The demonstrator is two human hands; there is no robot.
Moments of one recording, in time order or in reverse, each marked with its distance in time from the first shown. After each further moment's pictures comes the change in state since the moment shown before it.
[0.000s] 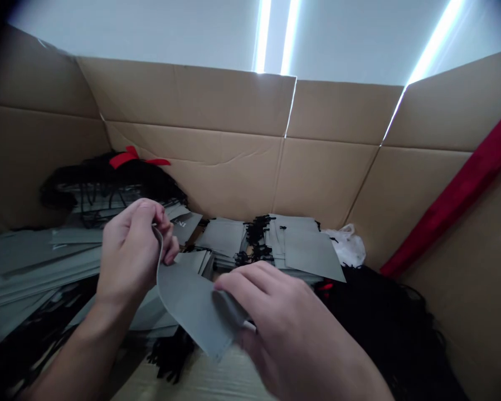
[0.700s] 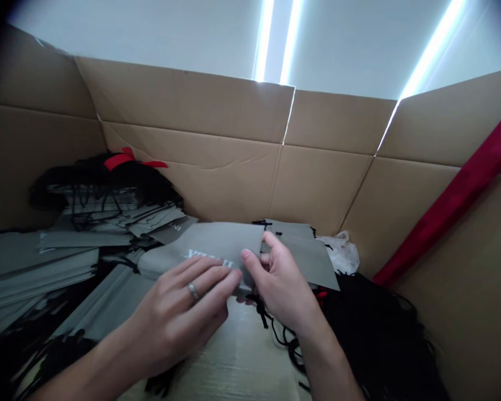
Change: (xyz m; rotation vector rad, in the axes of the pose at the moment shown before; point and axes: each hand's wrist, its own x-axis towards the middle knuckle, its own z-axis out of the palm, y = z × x) left_hand -0.046 0.003 0.013 0.587 -0.474 1.120; right_hand 0.034 0.052 0.035 0.839 0.198 0.589
